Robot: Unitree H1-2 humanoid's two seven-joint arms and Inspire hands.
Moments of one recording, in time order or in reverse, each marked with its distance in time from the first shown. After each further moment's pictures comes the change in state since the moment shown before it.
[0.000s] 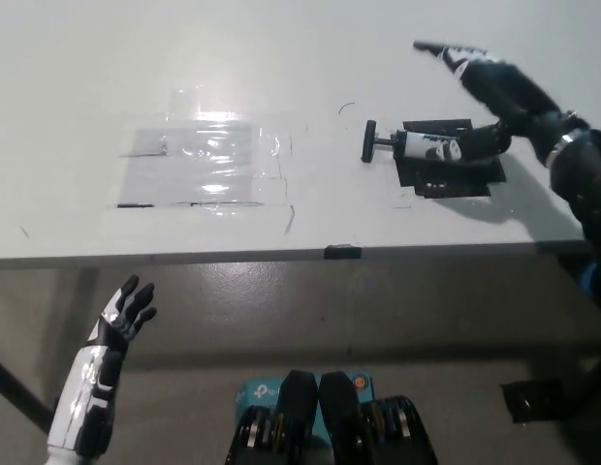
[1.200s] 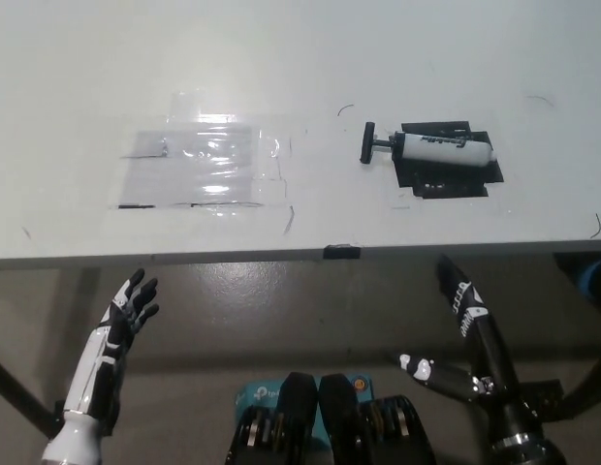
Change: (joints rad) left_arm -0.112 0.003 0.025 0.257 -0.008 0.009 0.000; right_arm 0.720 0.415 -0.229 -0.151 0.412 -0.203 -0.159
